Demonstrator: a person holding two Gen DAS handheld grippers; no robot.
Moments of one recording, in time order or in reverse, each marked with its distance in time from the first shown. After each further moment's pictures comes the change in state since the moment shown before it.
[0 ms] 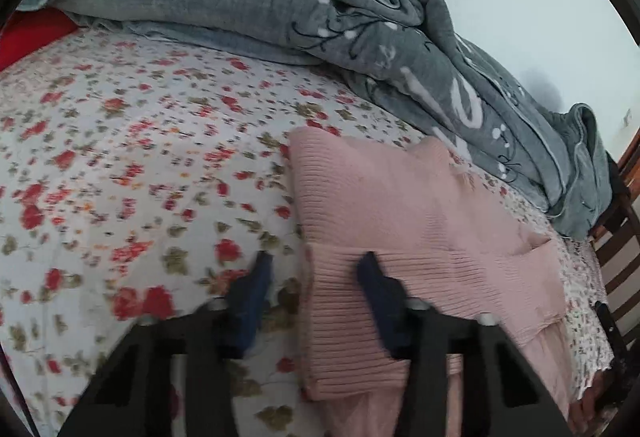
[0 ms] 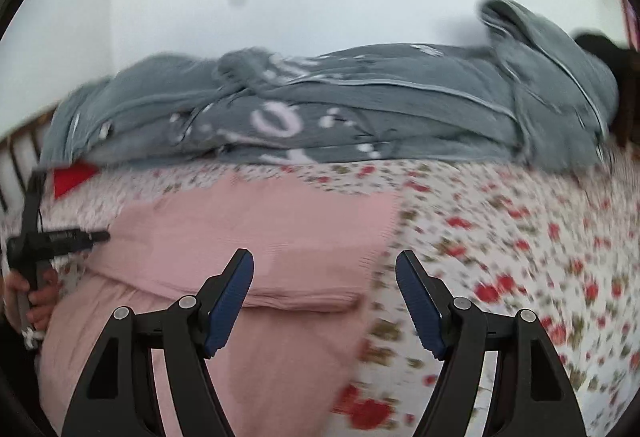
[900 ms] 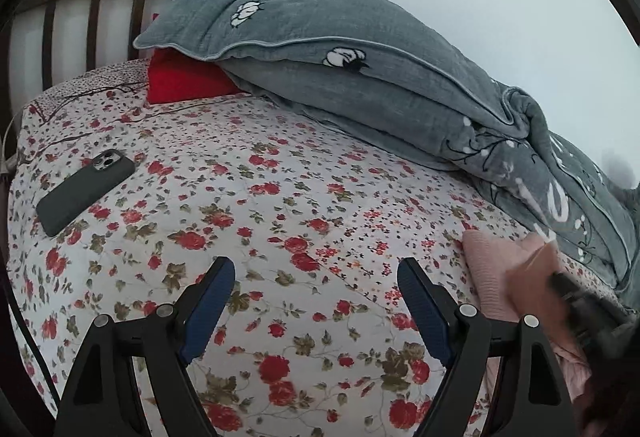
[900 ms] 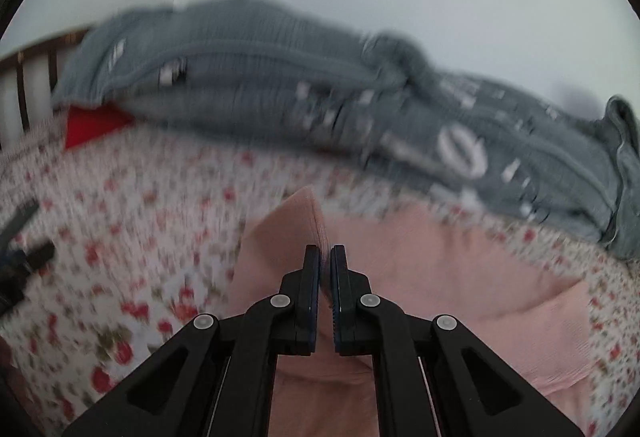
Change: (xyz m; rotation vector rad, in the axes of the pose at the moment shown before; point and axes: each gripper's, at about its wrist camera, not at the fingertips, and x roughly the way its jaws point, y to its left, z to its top) left arm -0.124 0.101 -0.004 -0.128 -0.305 0.373; right arm 0.122 0.314 -0.004 -0.323 0.153 0.016
